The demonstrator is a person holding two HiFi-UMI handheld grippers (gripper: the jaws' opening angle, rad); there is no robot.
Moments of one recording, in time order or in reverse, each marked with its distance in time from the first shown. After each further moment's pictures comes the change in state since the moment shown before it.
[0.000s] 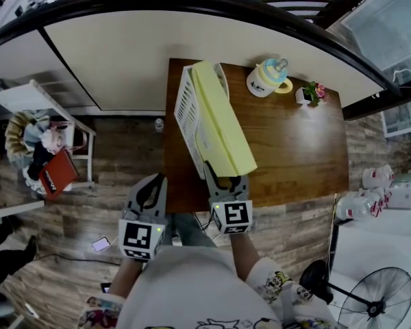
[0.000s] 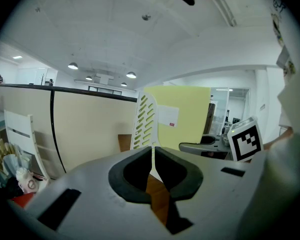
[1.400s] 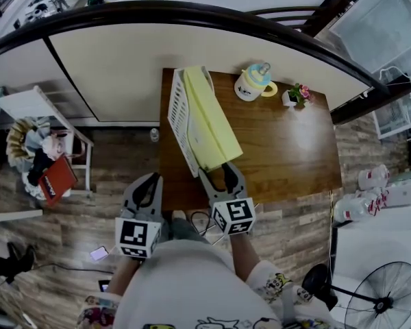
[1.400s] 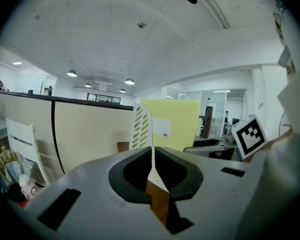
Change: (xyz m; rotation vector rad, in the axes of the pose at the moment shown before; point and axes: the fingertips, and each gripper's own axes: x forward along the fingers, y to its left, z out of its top) left arm -0.024 -0.016 0.020 0.039 -0.066 0.003; right arm -0.036 0.002 0.009 0.104 0.016 0.052
